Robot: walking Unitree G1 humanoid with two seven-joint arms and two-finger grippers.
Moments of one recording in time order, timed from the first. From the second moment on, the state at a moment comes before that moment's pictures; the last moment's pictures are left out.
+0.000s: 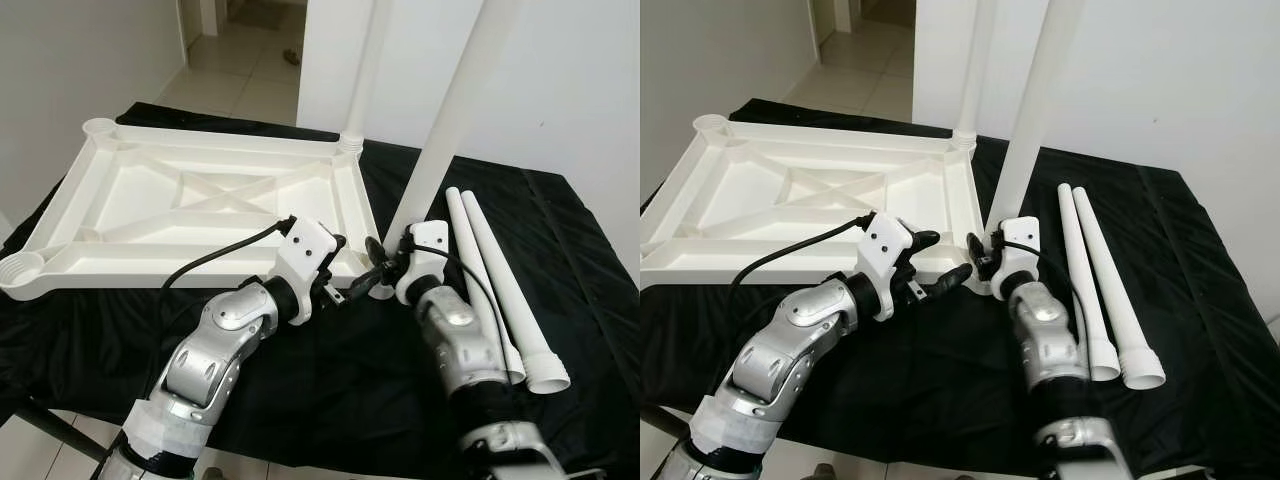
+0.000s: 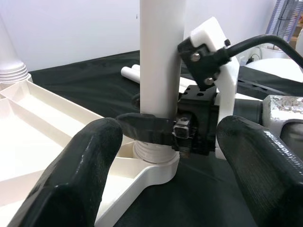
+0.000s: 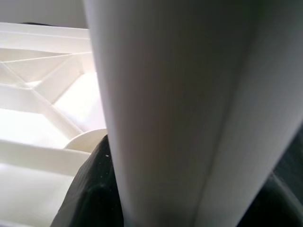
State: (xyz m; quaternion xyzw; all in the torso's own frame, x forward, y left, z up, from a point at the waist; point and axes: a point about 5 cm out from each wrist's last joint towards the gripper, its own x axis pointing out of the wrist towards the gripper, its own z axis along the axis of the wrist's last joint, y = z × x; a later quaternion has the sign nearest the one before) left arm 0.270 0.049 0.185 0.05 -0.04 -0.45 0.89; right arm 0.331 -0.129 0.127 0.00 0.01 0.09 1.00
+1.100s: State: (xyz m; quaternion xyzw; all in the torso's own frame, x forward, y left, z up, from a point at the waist) left arm 0.272 0.052 0.181 0.05 -0.03 -0.45 0.89; right arm 0.327 -0.135 0.135 -0.01 0.01 0.12 0.99
